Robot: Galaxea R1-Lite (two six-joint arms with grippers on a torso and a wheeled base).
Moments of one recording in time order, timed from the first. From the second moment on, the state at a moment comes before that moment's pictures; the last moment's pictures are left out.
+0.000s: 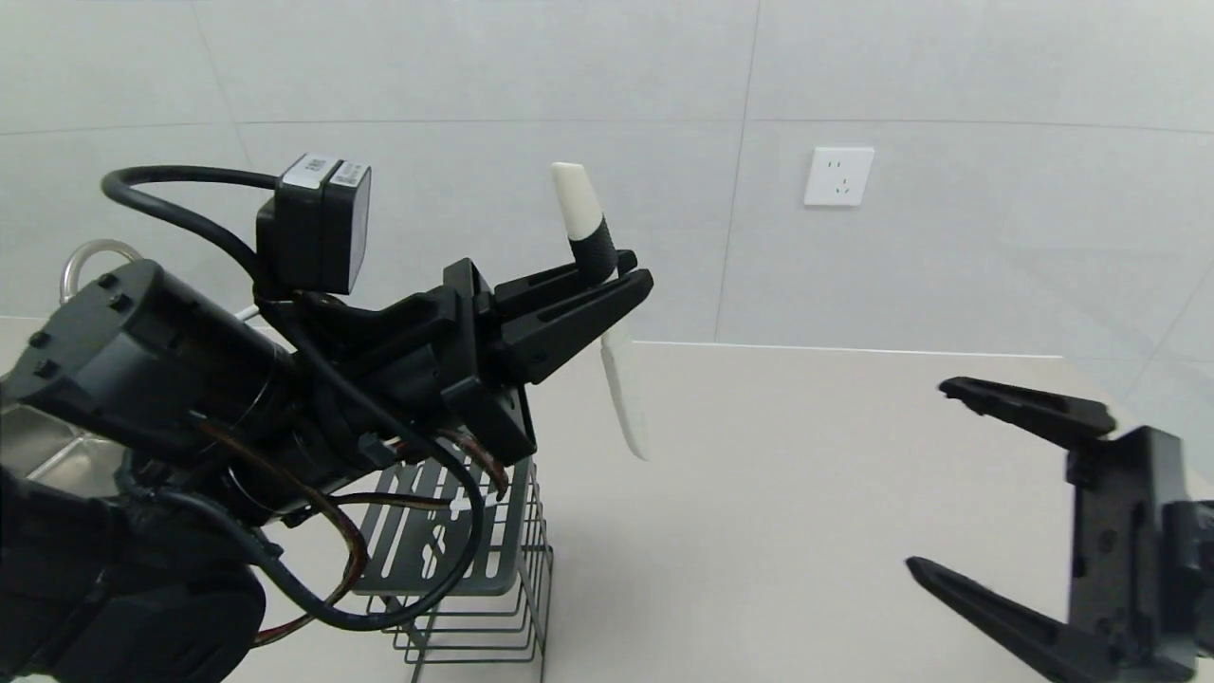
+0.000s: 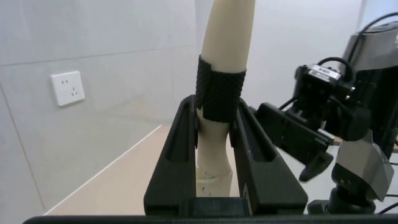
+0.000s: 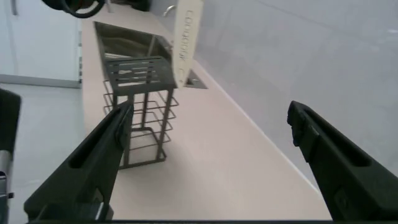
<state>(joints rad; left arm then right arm) -0.68 1.71 -0.62 -1.57 -0.60 -0.22 0.44 1.33 -0.07 -1.41 0.61 -0.28</state>
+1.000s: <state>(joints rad) -0.56 1.50 -0.46 -1.53 -0.57 -0.19 -0.07 0.22 -0.06 -0.48 0.61 -0.31</state>
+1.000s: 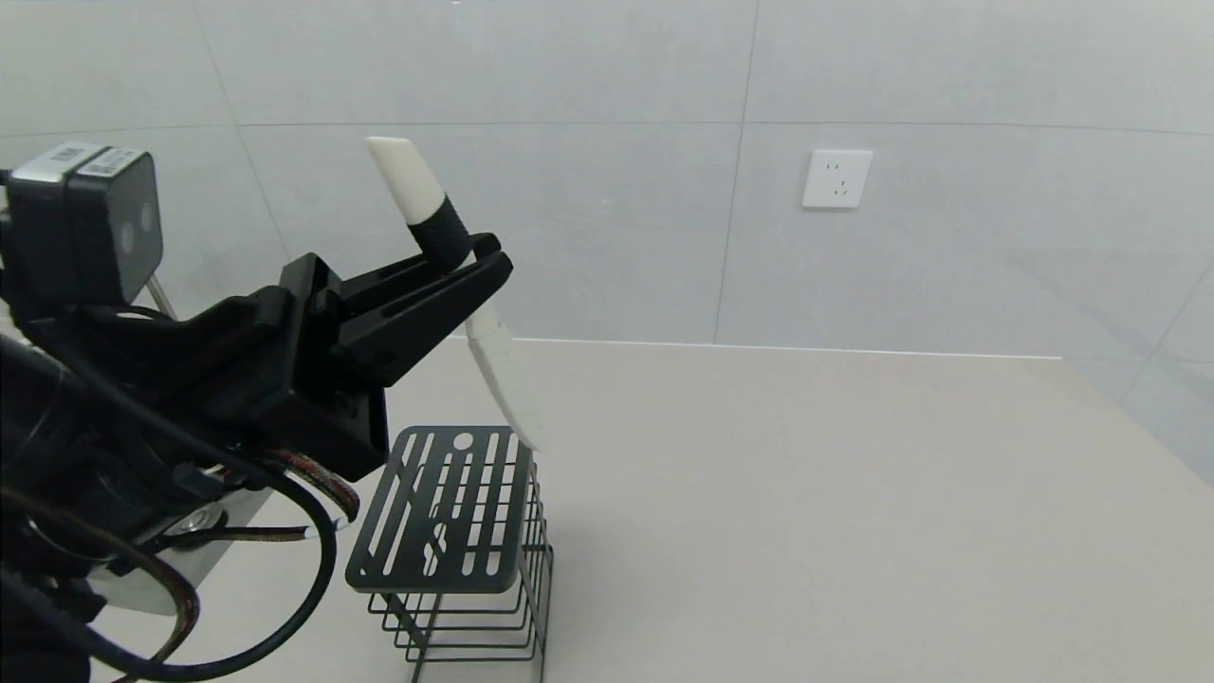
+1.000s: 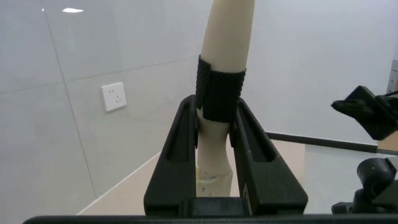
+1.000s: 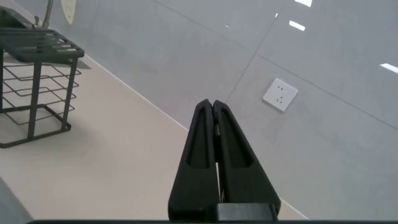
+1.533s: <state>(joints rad) -0.52 1.45 -0.38 -1.51 -0.56 -0.13 -0.09 0.10 0.00 -0.09 0.45 -0.30</state>
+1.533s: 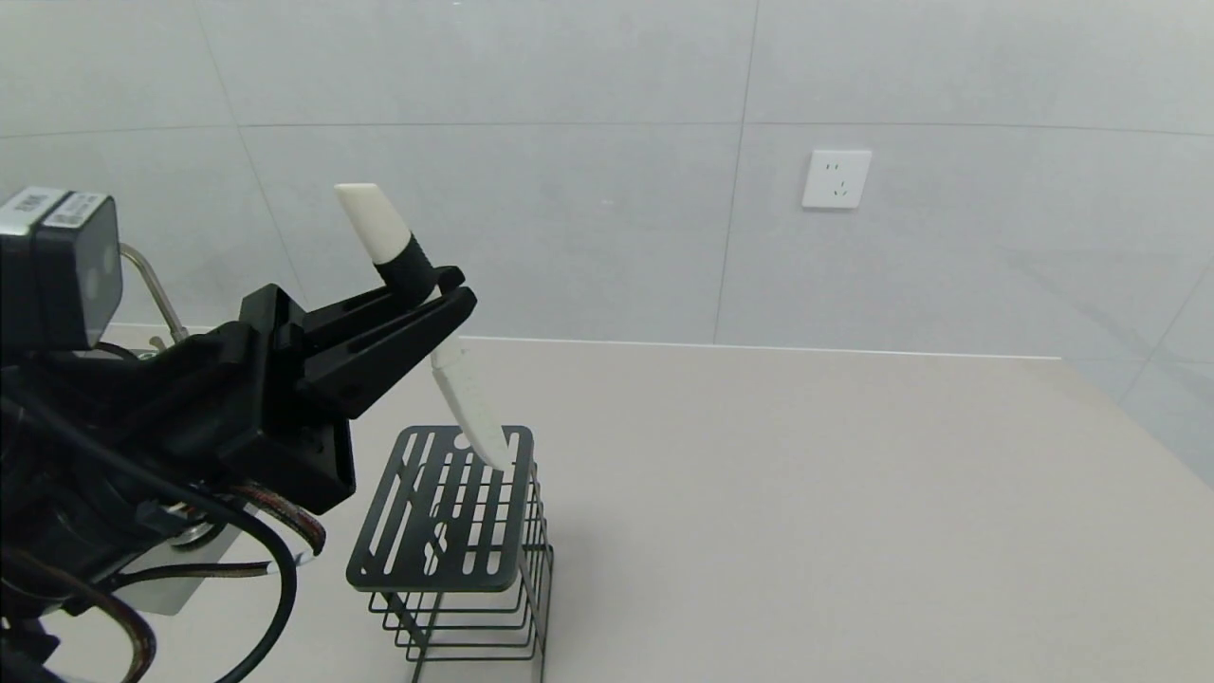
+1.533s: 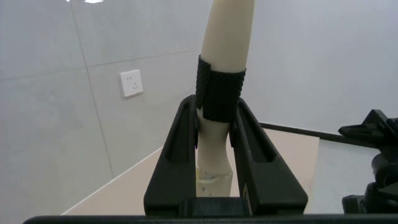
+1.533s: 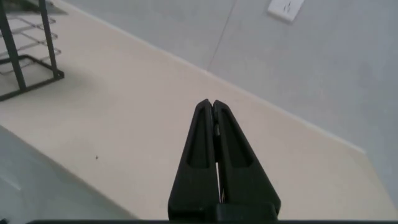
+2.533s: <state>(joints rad) -0.52 1.51 -0.38 -1.46 -0.46 -0.05 -0.09 0.09 0.00 -0.06 0.18 -0.02</state>
